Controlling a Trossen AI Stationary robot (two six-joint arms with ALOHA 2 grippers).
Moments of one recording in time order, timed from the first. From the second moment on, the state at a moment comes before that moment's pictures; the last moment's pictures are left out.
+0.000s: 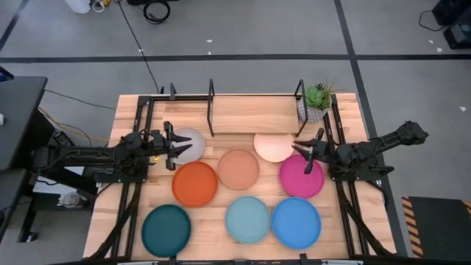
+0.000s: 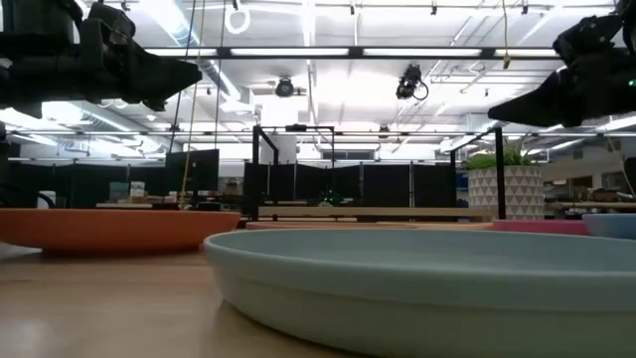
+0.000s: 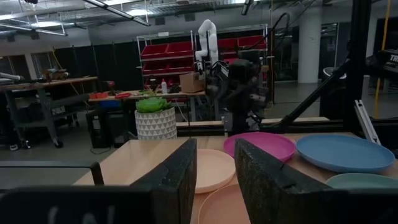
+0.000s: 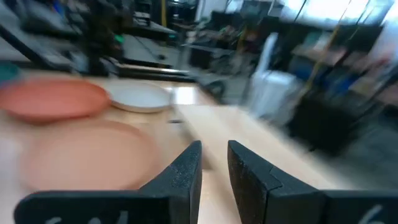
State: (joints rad) left arm 0.21 0.60 0.01 0.77 0.05 0.06; right arm 0.31 0.26 0.01 0.19 0.76 -0.20
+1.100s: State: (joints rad) left arm 0.21 0.60 0.01 0.82 0.05 -0.14; right arm 0.30 0.35 0.02 0.25 0.45 0.17
